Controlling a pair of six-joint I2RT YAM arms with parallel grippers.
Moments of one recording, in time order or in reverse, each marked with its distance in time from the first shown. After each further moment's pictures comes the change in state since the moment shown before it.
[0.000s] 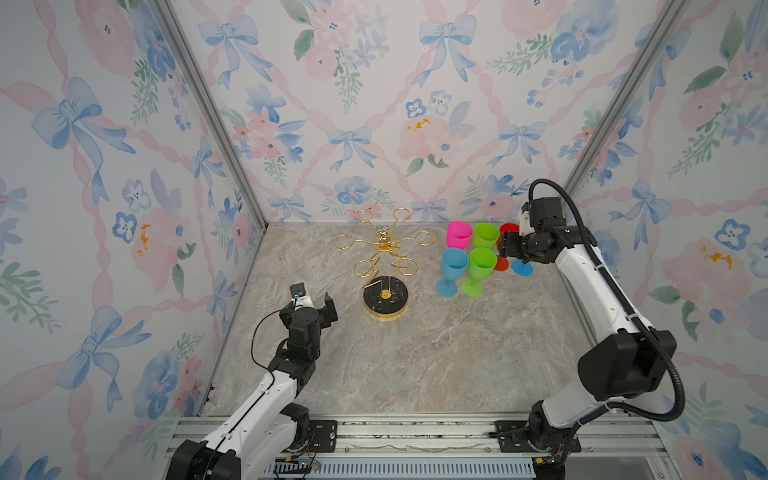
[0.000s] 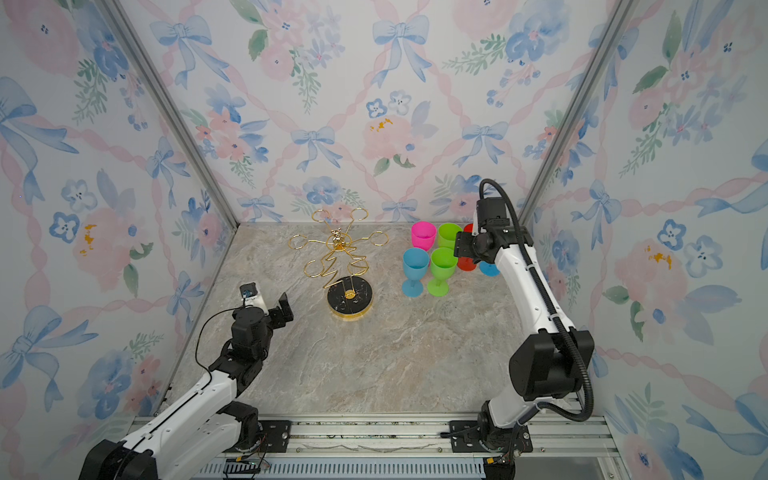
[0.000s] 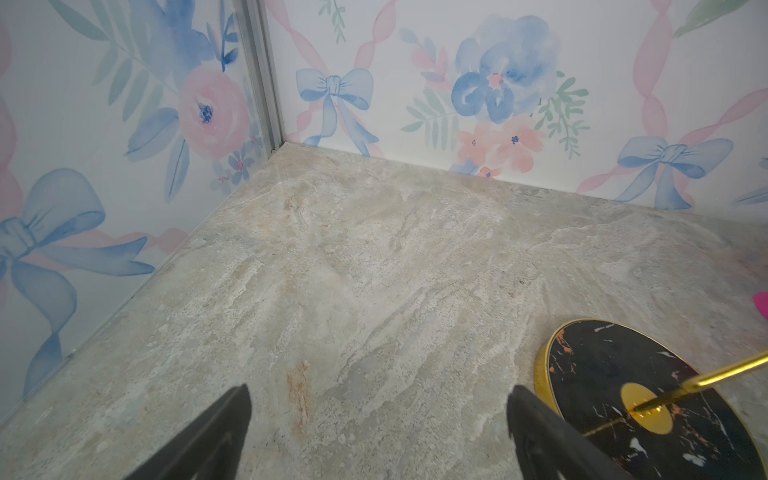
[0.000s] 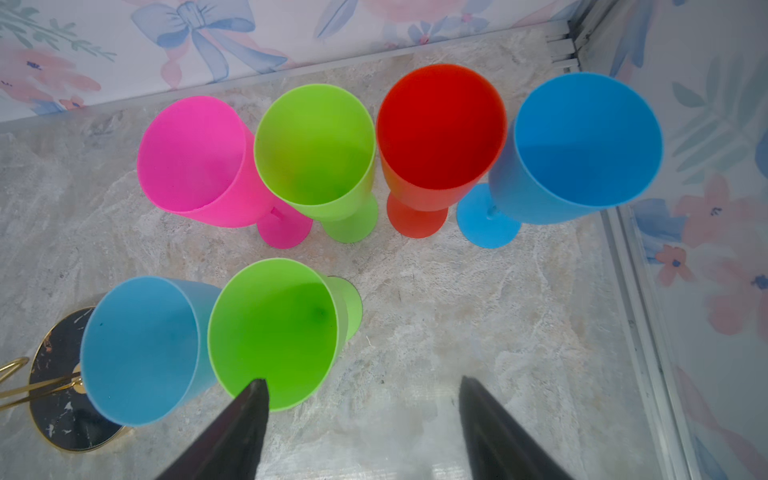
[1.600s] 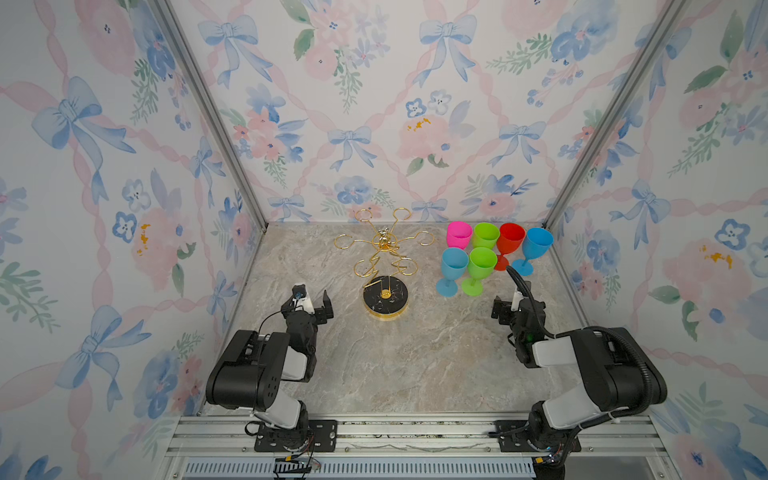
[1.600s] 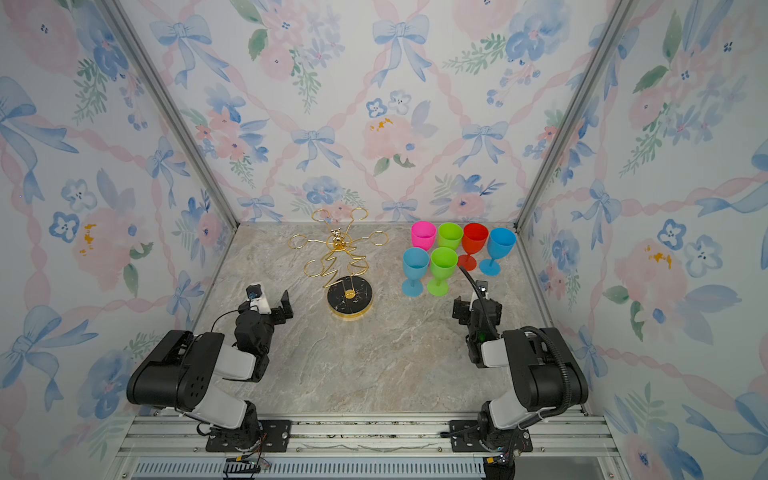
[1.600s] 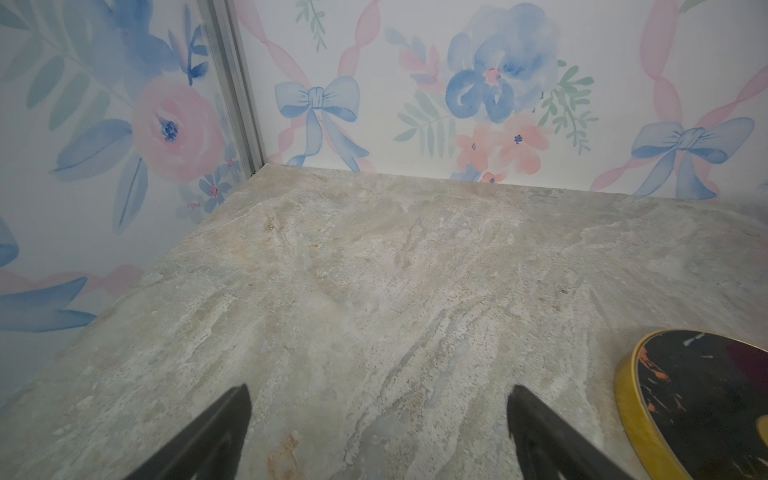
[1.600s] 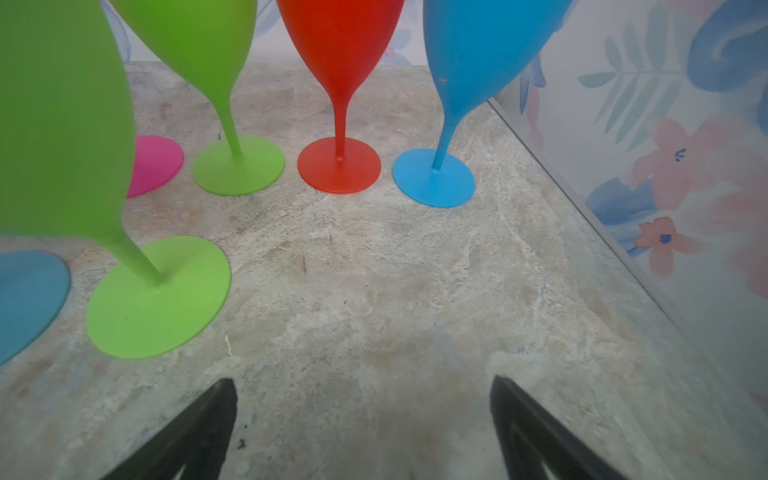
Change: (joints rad) left arm 0.174 0.674 -0.118 0.951 0.242 0.177; right arm 0.007 -0.018 -1.252 1.692 0.198 -0.183
